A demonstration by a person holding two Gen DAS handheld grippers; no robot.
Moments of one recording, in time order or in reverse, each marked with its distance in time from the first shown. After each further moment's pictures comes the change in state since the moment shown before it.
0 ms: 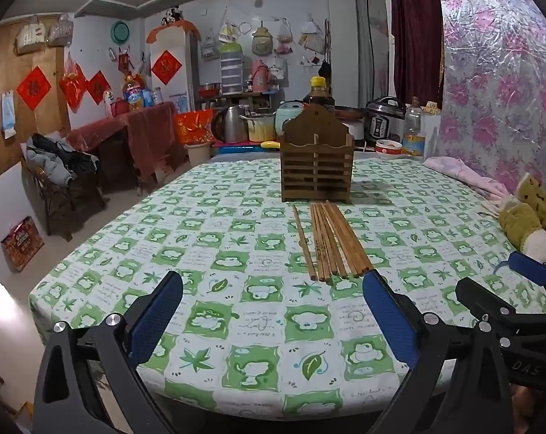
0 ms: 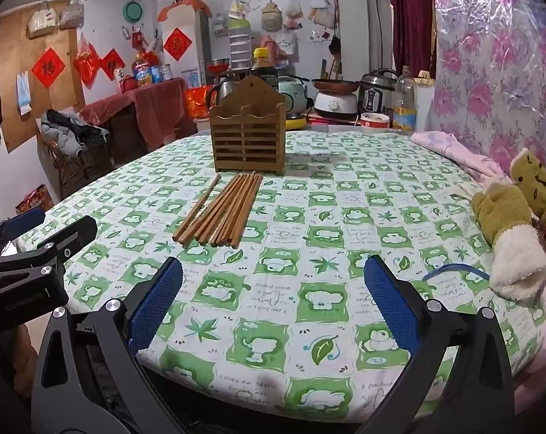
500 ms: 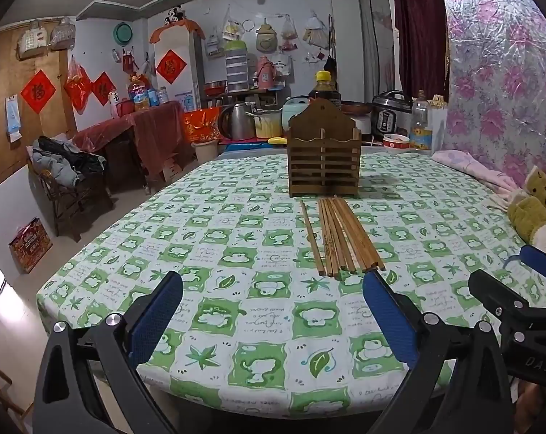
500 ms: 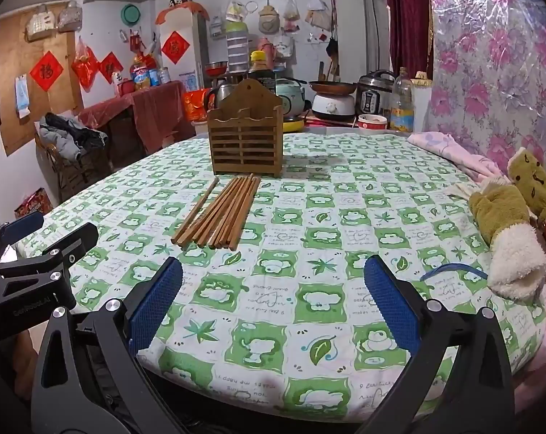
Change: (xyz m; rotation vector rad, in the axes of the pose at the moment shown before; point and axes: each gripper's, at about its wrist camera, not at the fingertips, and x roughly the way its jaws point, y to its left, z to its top) left arm 0.003 -0.002 -0.004 0.034 0.006 0.055; right arm -0.005 -0.001 0.000 0.012 -0.014 0.005
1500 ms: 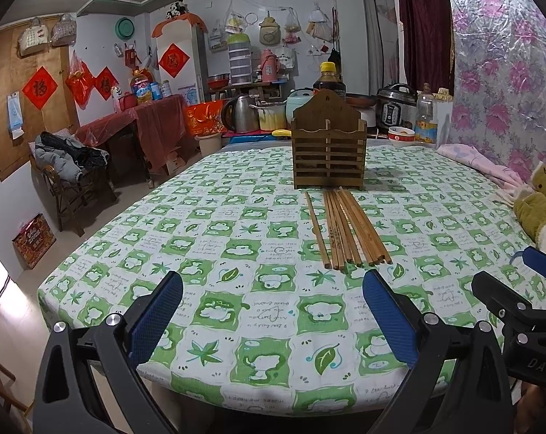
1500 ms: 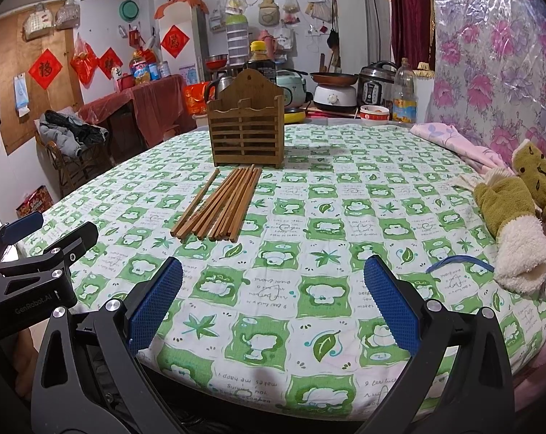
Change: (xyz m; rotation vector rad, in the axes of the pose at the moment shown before) left arm 0.008 0.002 -0.002 -0.004 0.026 0.010; right arm 0.012 -0.001 -0.004 0.009 0.029 0.004
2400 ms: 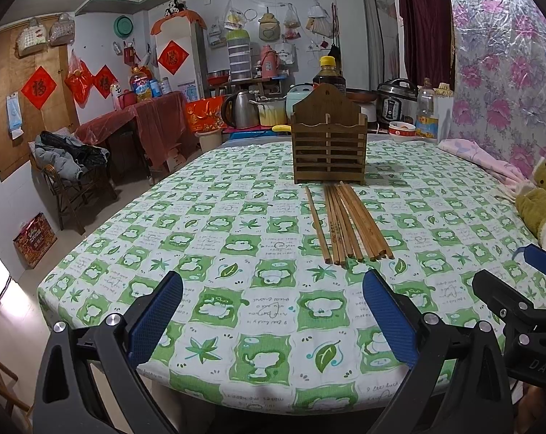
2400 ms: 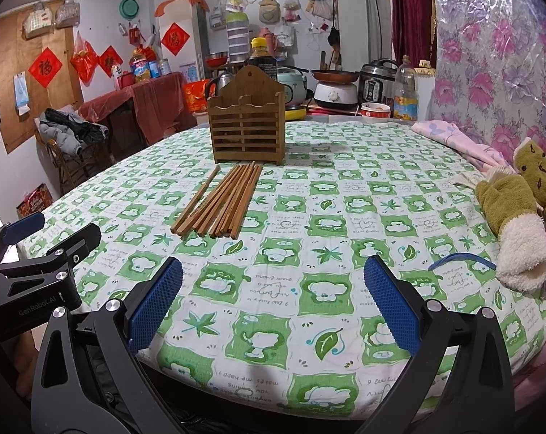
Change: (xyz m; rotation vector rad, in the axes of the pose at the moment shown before) left arm 0.002 0.000 -0.003 0.002 0.010 0.003; right arm 0.001 0.001 -0.001 0.000 0.004 0.000
